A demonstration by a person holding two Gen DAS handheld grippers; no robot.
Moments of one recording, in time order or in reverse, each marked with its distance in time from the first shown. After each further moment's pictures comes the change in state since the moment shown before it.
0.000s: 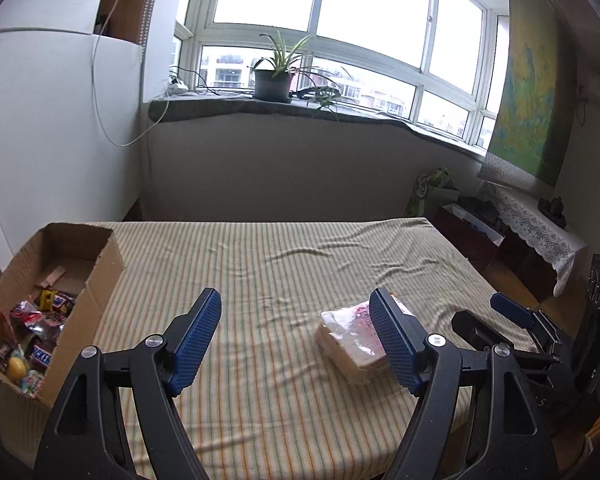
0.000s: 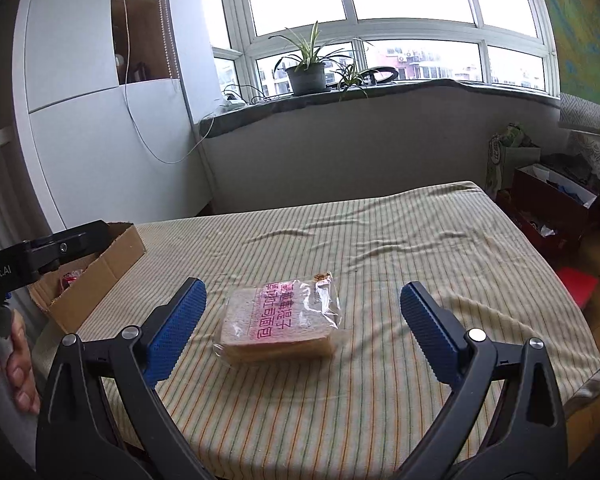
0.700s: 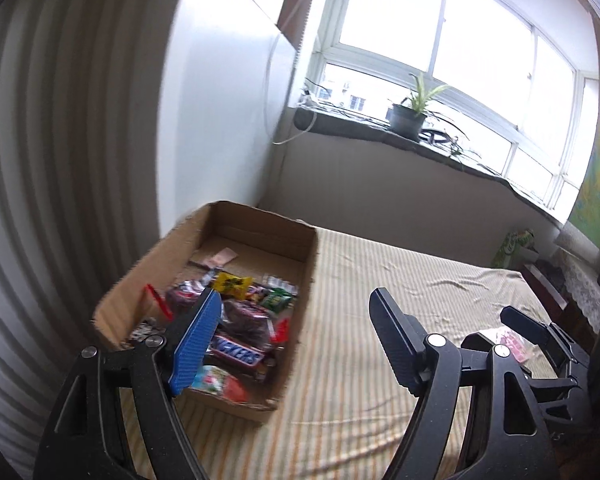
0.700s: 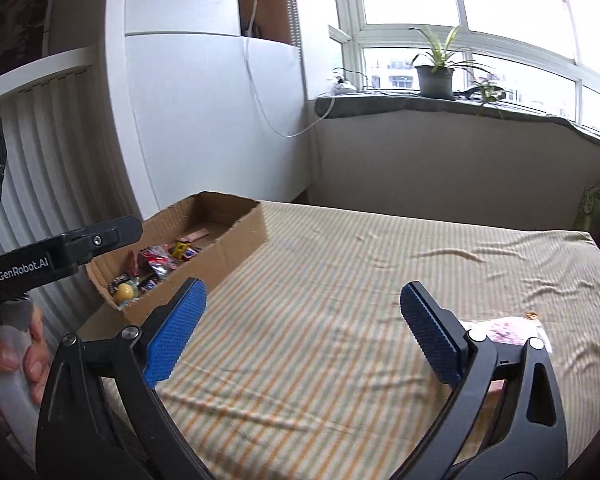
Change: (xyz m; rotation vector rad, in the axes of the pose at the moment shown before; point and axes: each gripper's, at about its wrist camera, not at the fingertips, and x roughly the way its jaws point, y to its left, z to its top) left arm -0.056 0.165 -0.023 -0.206 -0.079 0.239; right arm 0.049 0.177 -0.001 -0.202 0.024 0.191
